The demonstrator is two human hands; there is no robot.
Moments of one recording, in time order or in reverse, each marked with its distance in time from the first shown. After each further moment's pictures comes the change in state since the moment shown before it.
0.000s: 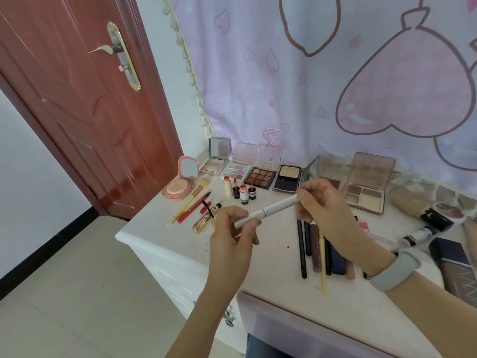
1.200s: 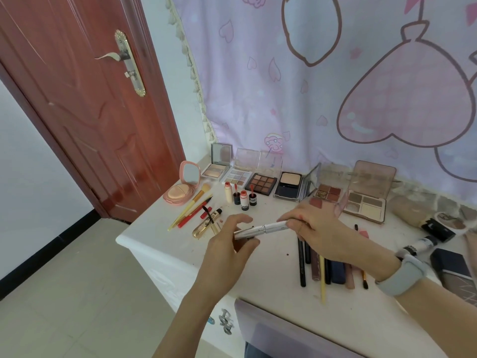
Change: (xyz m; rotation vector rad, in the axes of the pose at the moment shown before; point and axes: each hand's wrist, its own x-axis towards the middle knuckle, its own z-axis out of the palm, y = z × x) left_hand 0.008 -0.007 -0.017 0.360 -0.227 -0.006; right_hand 0.009 0.006 -0.012 -0.758 -0.451 -0.150
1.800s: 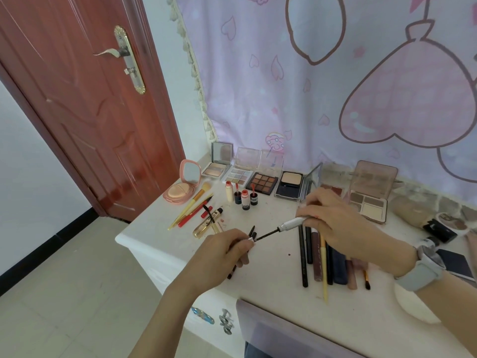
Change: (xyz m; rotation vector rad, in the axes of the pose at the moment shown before) left_hand 0.009 -0.007 -0.023 0.136 -0.317 -0.024; right_hand -0.006 0.022 -0.015 -0.354 0.124 -0.177
